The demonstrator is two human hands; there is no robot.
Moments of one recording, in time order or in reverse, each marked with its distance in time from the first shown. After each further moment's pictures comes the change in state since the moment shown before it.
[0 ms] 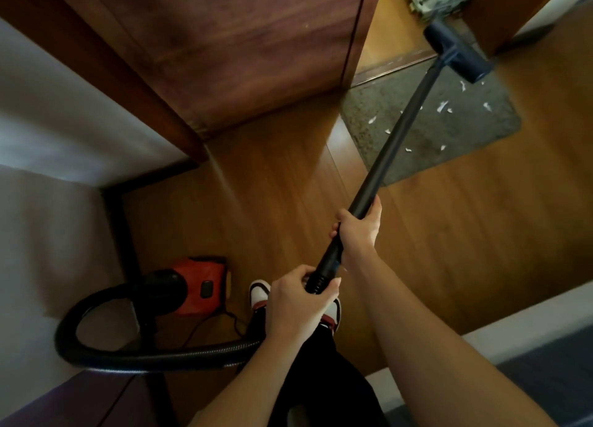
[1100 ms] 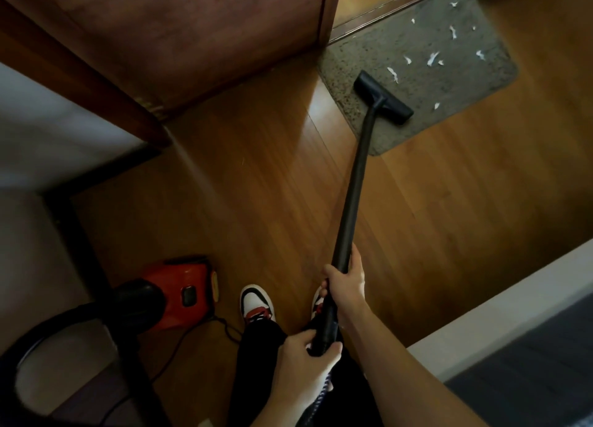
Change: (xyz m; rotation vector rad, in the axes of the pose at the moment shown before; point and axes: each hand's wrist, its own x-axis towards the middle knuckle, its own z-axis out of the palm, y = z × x) left_hand 0.013 -0.121 0.062 -0.172 -0.387 -0.246; right_hand 0.027 0.163 -0.028 -0.100 -0.022 0.215
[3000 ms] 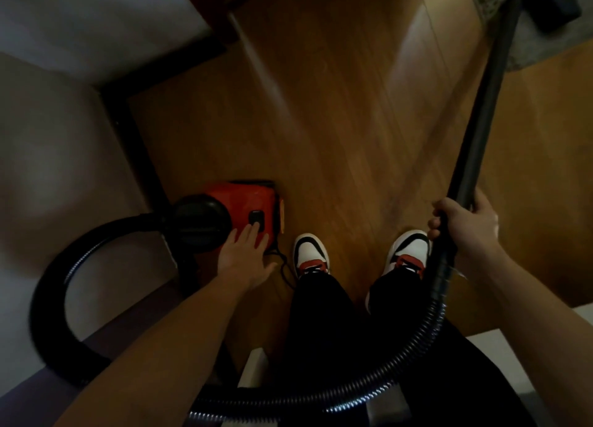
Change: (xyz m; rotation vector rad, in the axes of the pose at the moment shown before) left_hand 0.156 -0.200 -0.223 1.643 -0.023 -0.096; right_hand 0.057 0.068 0.030 0.015 0.078 -0.073
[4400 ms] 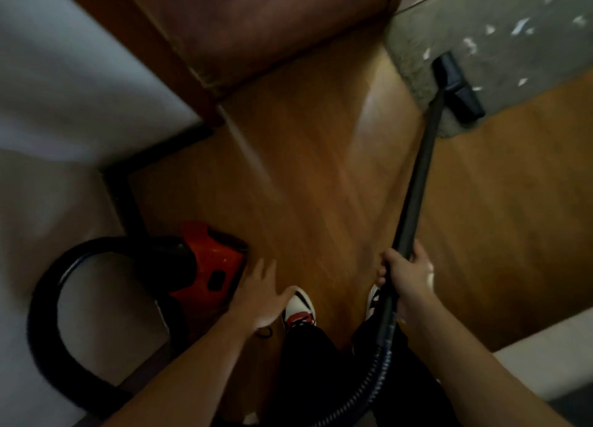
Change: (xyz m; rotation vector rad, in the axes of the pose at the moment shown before) left_hand -0.055 0.012 -0.118 -0.830 0.014 0.001; right_hand -0.044 -0.030 0.026 0.054 0.026 0.074
